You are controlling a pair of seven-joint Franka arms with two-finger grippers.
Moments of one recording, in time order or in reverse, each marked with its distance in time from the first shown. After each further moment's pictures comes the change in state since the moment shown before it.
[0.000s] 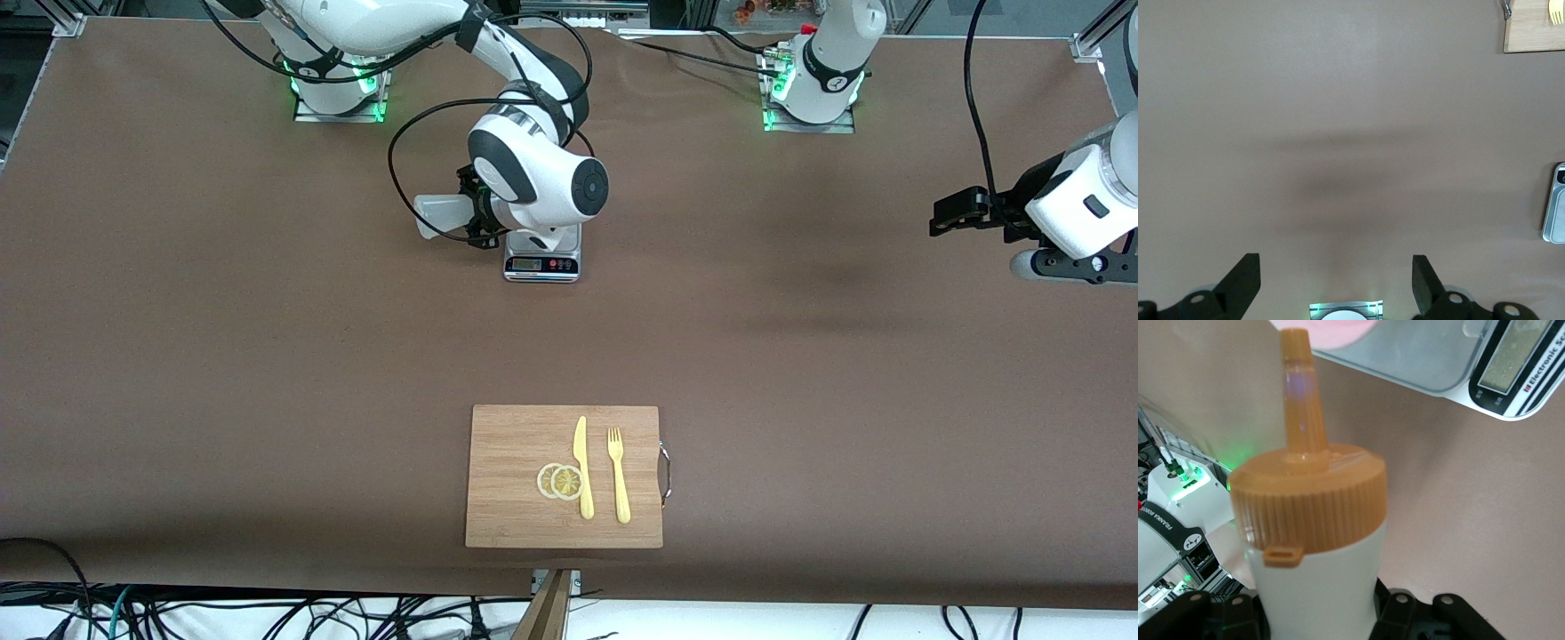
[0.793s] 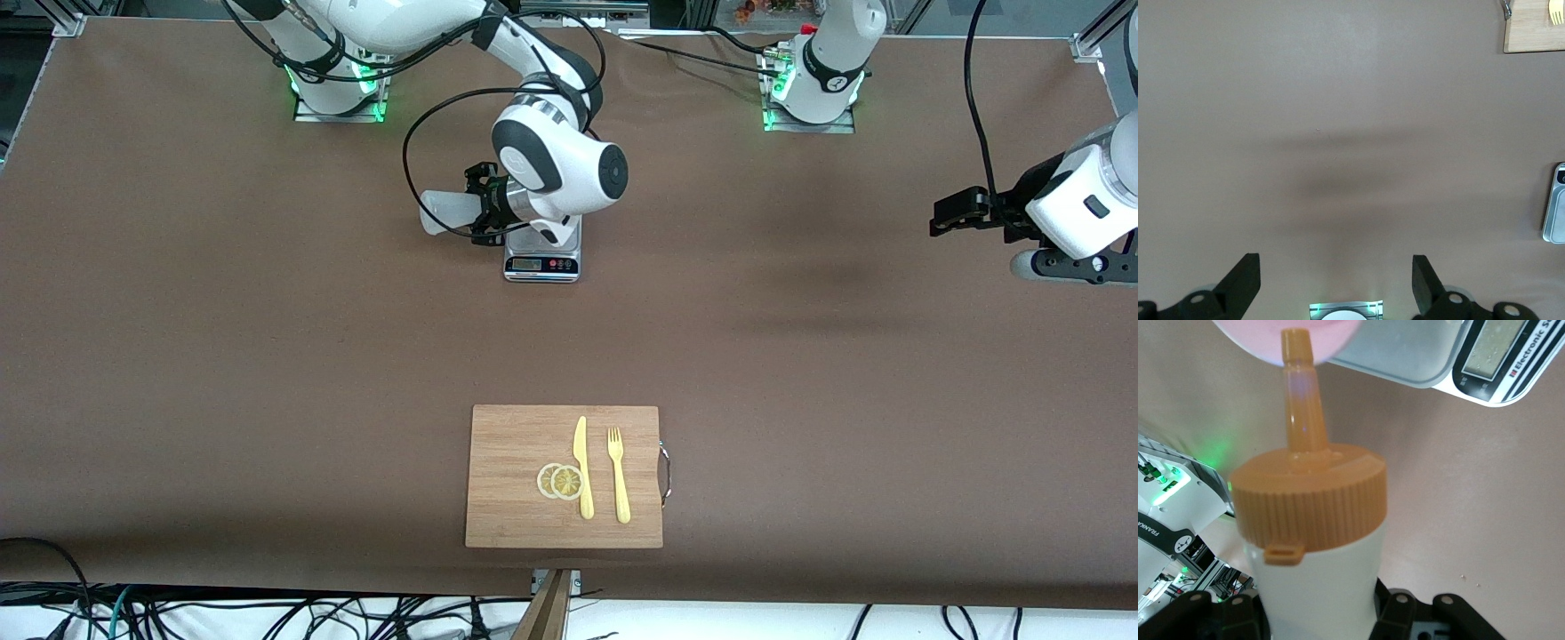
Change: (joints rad) left arm 0.000 0.000 0.000 0.000 0.000 0.000 0.000; right arm 0.067 0.020 0.000 0.000 -0.093 -0.025 0.124
